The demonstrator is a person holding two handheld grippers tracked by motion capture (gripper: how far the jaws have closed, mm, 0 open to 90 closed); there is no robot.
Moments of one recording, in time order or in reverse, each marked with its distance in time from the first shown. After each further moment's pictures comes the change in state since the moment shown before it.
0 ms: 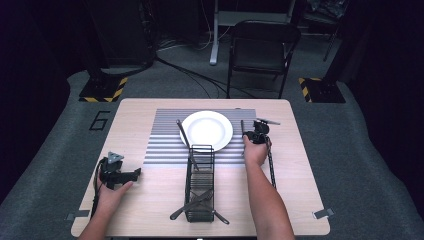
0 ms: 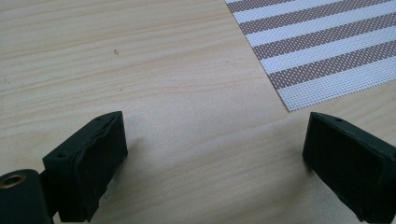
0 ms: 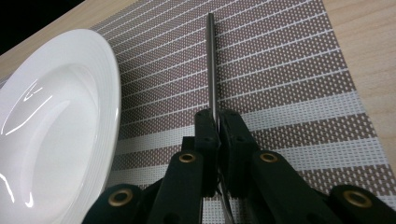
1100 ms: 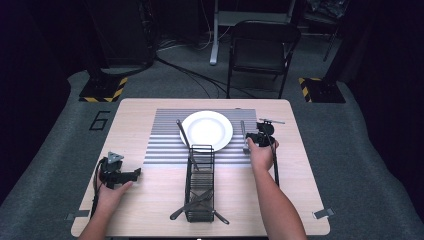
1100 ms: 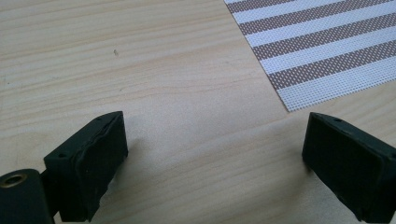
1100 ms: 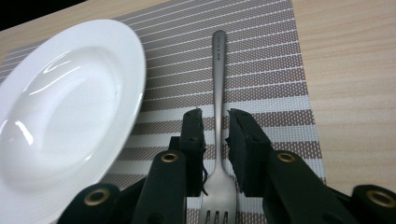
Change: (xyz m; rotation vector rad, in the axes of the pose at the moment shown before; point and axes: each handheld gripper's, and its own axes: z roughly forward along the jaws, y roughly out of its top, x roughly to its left) left arm 0.001 0.000 0.000 0.004 -0.008 0.001; right arm 0.006 -0.003 -0.046 -0.027 -0.022 -0.168
